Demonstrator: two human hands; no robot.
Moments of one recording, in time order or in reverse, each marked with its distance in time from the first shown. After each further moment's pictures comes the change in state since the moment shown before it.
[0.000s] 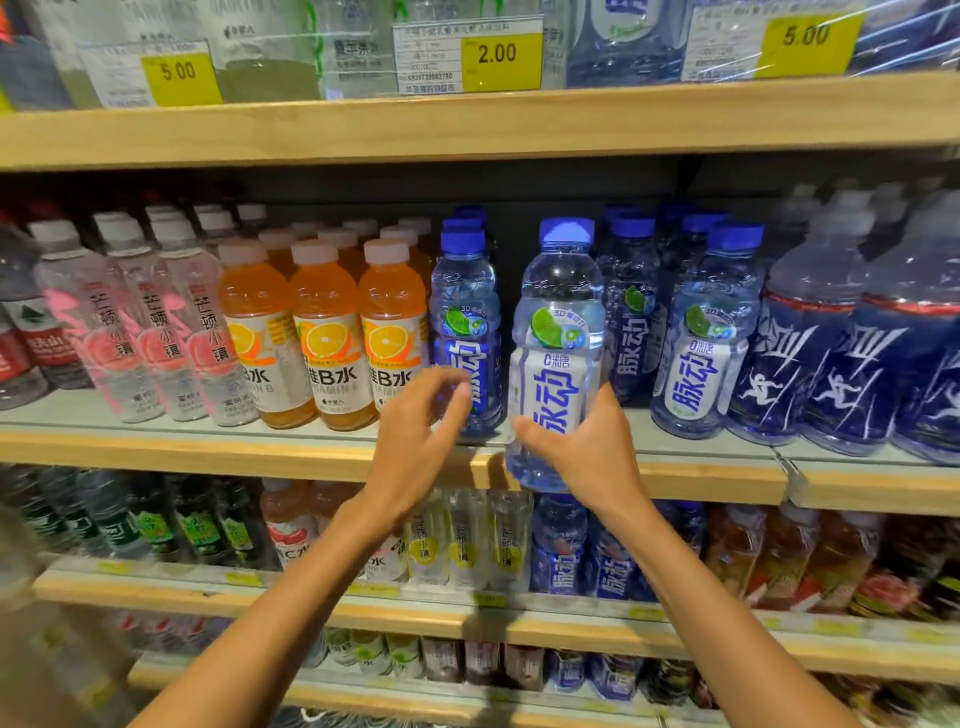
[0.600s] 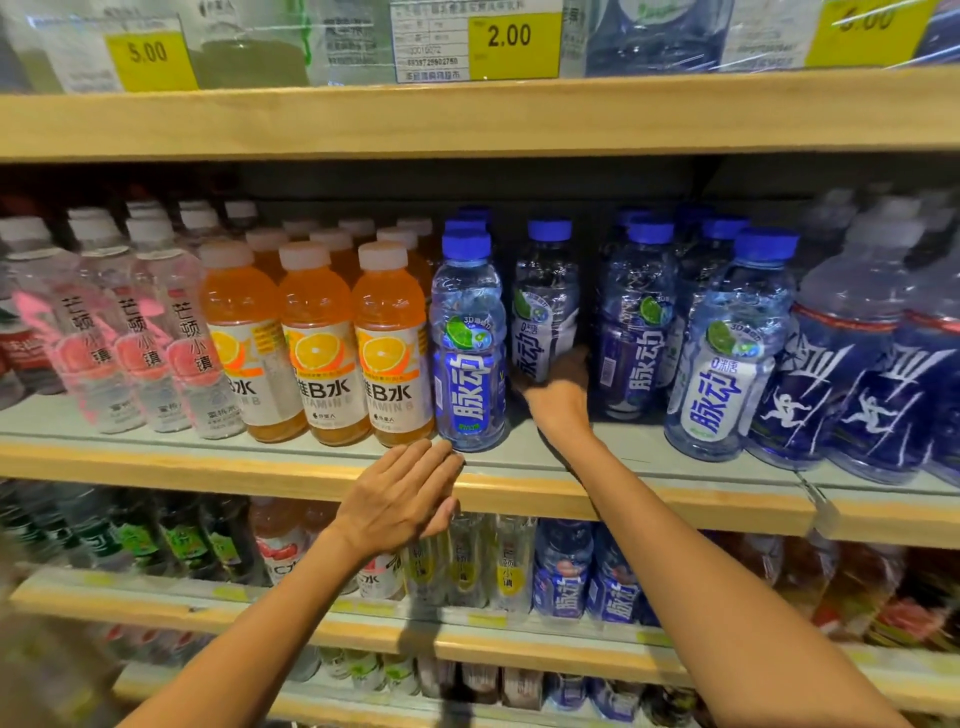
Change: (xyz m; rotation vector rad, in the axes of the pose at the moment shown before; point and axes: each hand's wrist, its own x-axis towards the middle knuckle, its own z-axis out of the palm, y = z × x) left_hand -0.022 -0.107 0.011 0.871 -0.062 0.814; right_hand 0.114 0.043 0.053 -0.230 0.130 0.091
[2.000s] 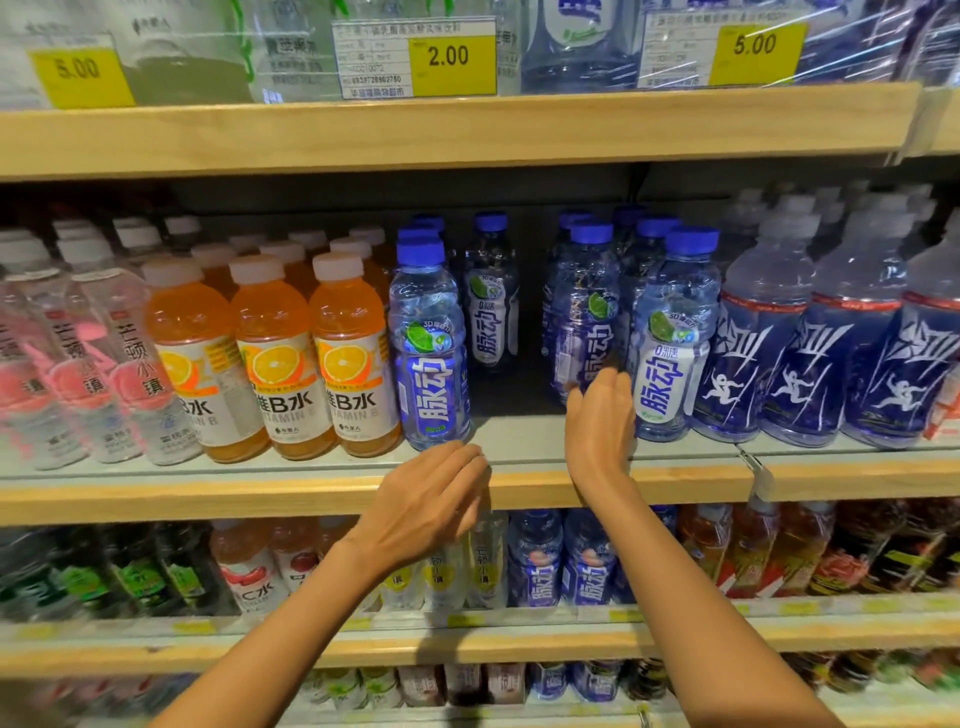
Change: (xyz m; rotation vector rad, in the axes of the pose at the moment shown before) left_hand 0.042 0.032 -0.013 -0.299 0.026 0.006; right_hand -0.046 0.012 -0.068 -0.505 0.353 0.016
